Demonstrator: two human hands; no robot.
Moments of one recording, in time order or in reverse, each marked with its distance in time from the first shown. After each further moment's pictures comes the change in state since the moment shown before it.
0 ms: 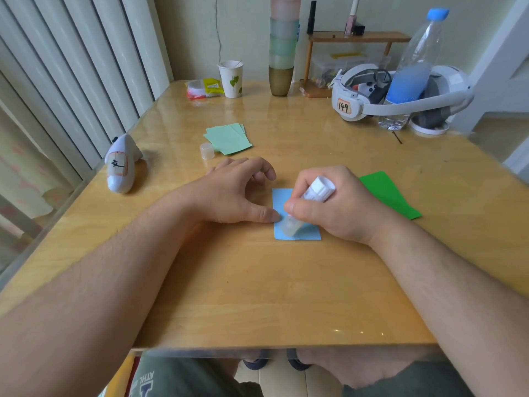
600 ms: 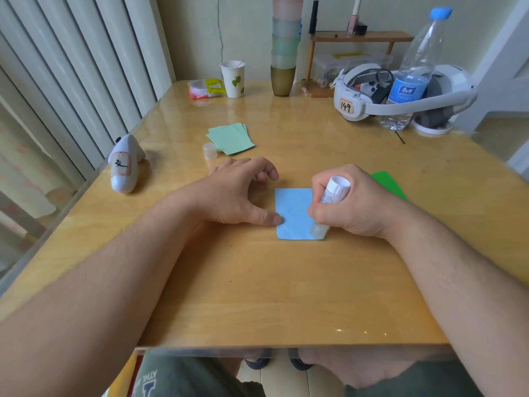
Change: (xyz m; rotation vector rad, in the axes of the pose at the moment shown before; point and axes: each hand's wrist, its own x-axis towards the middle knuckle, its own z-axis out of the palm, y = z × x) left_hand -0.001 -0.001 0.000 0.019 -0.009 0.010; right_hand -0.002 0.001 -0.019 -0.139 -0.057 0.096
